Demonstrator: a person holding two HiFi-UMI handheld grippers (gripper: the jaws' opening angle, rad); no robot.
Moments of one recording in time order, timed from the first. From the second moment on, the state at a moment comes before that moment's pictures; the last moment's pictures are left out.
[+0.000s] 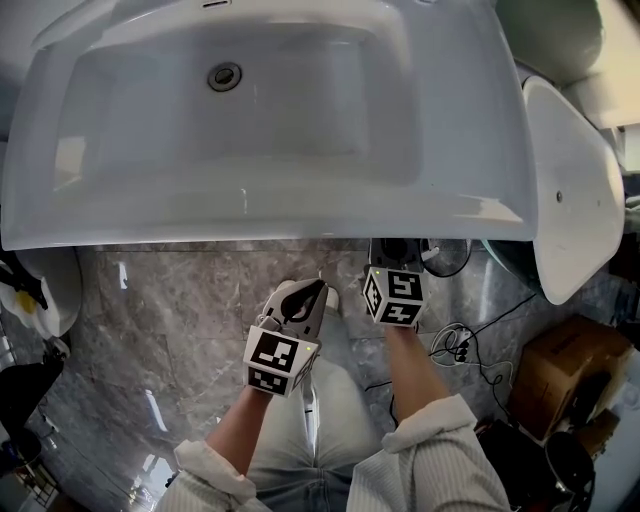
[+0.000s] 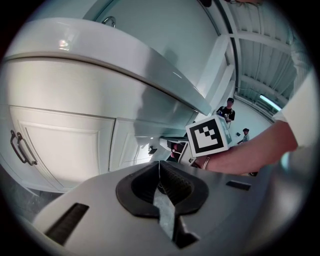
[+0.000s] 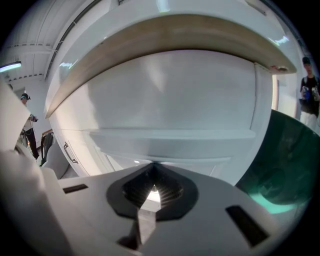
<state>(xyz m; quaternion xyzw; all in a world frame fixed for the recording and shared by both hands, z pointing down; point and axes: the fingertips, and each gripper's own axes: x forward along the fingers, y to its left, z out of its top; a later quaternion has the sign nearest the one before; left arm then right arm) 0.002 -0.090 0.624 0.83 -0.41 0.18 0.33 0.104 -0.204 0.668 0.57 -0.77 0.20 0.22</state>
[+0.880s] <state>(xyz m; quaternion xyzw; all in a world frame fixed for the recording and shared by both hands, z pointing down) 0.041 -0.117 0.507 0.88 -0.37 0.14 0.25 0.110 -0.144 0.553 0.56 -0.78 0.21 0.18</state>
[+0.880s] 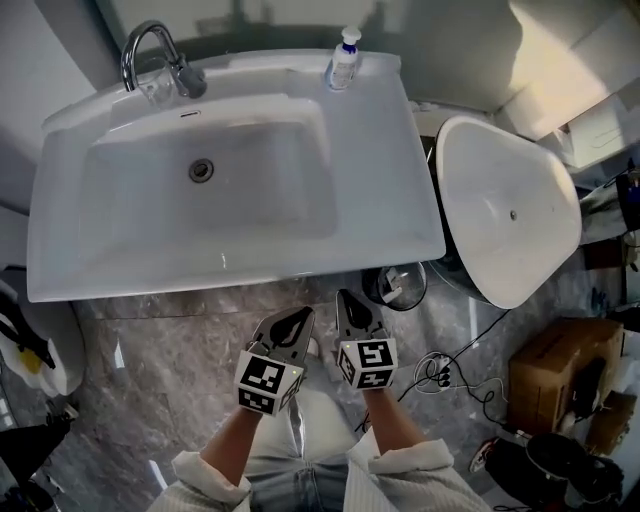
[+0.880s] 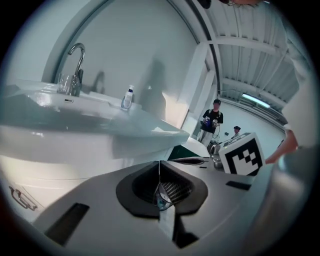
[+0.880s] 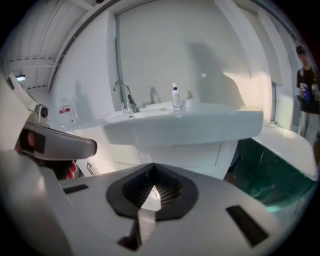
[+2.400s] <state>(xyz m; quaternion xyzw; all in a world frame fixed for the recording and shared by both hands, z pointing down) 0.084 -0.114 0.247 0.94 -0.30 0.04 0.12 0.113 -0.131 0.248 0.49 -0.86 0.11 0.06</state>
